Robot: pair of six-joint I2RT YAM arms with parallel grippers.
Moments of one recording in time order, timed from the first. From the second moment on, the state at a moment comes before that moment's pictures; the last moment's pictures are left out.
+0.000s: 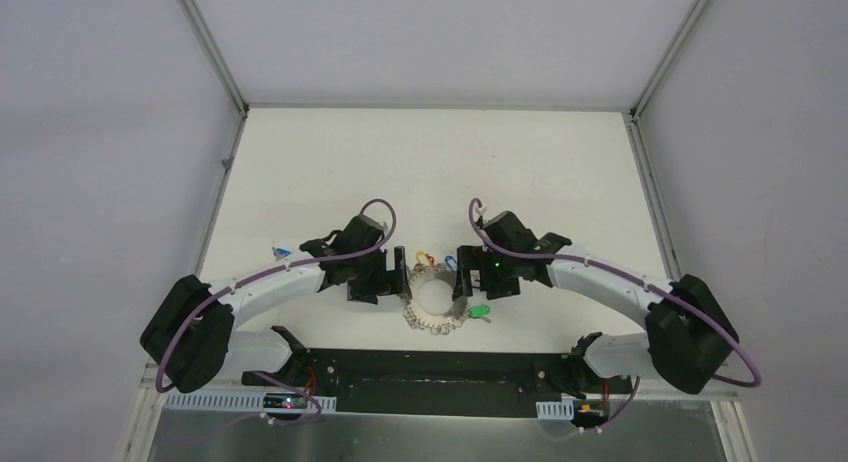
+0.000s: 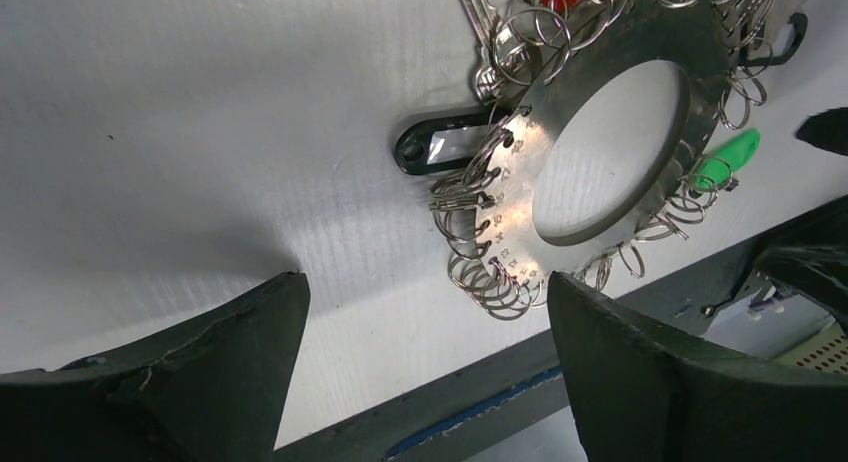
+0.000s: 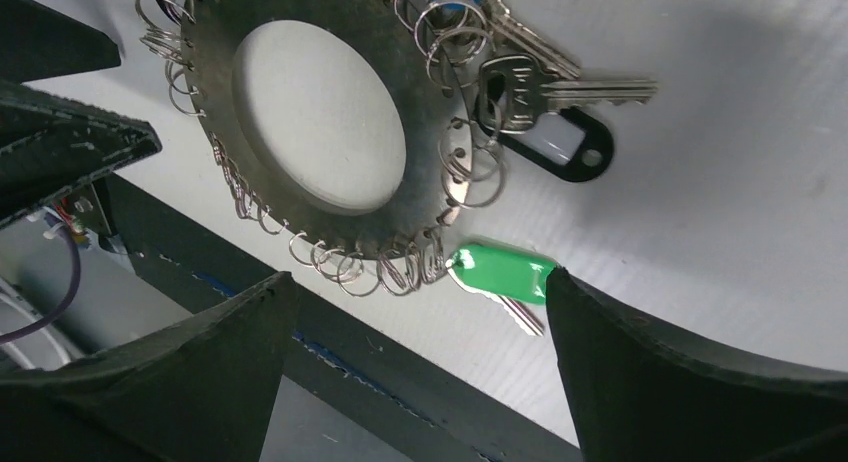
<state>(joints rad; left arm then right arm) -0.68 1.25 0.61 -0.36 0.21 -0.78 0.75 1.27 0.73 -0.54 -0.24 0.61</state>
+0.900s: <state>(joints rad) -0.68 0.99 0.46 -0.30 0.28 -0.93 0.71 1.49 0.89 -0.43 -0.40 0.57</state>
